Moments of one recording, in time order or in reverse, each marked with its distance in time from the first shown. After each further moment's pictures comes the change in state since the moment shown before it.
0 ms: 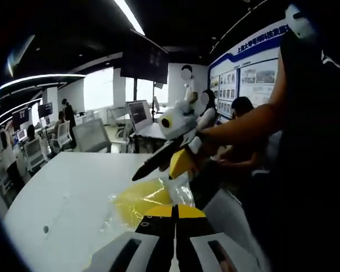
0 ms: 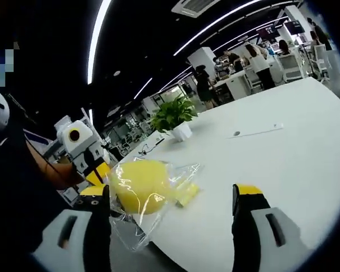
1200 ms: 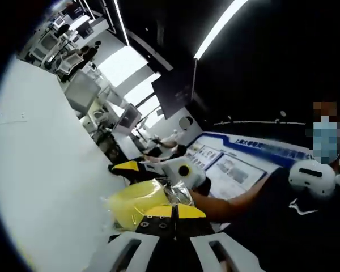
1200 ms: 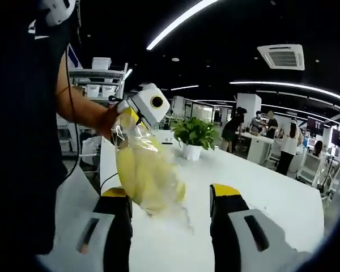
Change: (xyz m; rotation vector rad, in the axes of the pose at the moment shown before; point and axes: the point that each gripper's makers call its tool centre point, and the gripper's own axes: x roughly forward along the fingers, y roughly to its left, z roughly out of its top) left arm -0.022 0.016 0.061 -0.821 -0.340 -0.412; right arm 0.007 0.055 0.019 -0.734 -0.038 0.083
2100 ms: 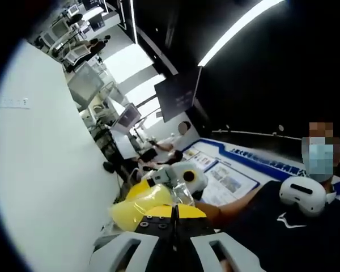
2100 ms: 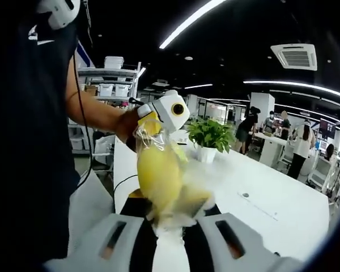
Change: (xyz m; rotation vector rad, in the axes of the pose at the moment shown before) left arm -0.007 -0.011 0.008 -0.065 -0.017 -0.001; right arm 0.004 0.024 0.020 0.010 0.027 0.102
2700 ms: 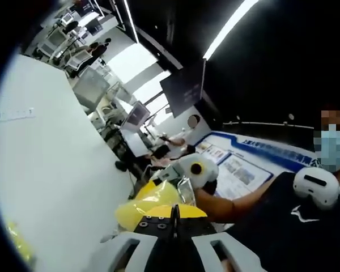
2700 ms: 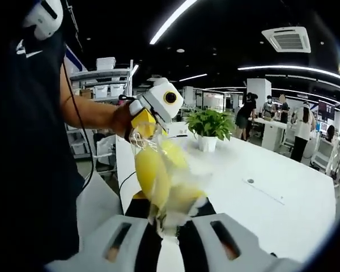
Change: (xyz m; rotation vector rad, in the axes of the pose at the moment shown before) left arm 0.001 0.012 -0.007 0.070 0.046 0.106; right arm -0.002 0.001 -0.014 0.090 0.066 -0.011
